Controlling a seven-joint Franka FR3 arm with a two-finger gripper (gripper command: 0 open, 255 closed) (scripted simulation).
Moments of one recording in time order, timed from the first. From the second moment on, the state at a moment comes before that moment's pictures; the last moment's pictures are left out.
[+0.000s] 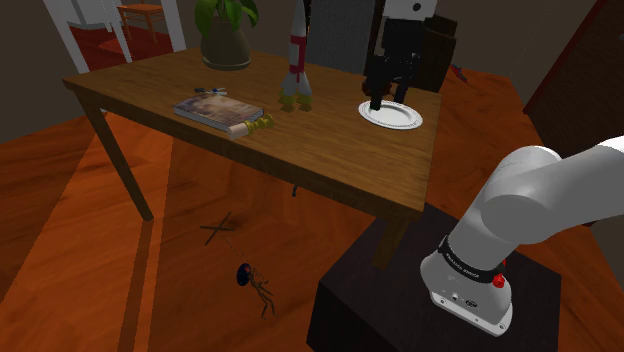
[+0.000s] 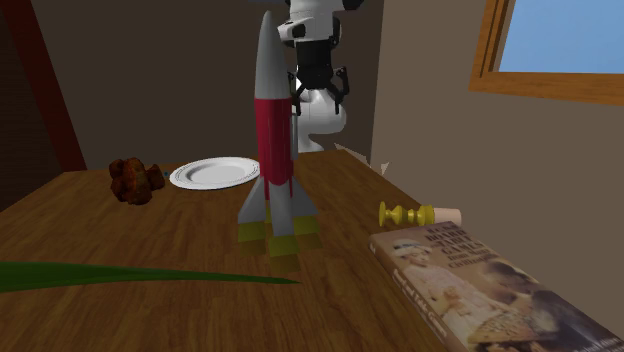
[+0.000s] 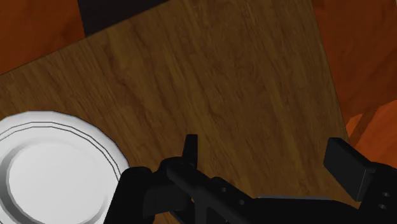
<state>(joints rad) -0.02 -0.74 0.02 -2.40 0.09 1.56 0.11</state>
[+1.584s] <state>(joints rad) -0.06 -0.20 -0.01 -2.16 0.15 2.35 0.10</state>
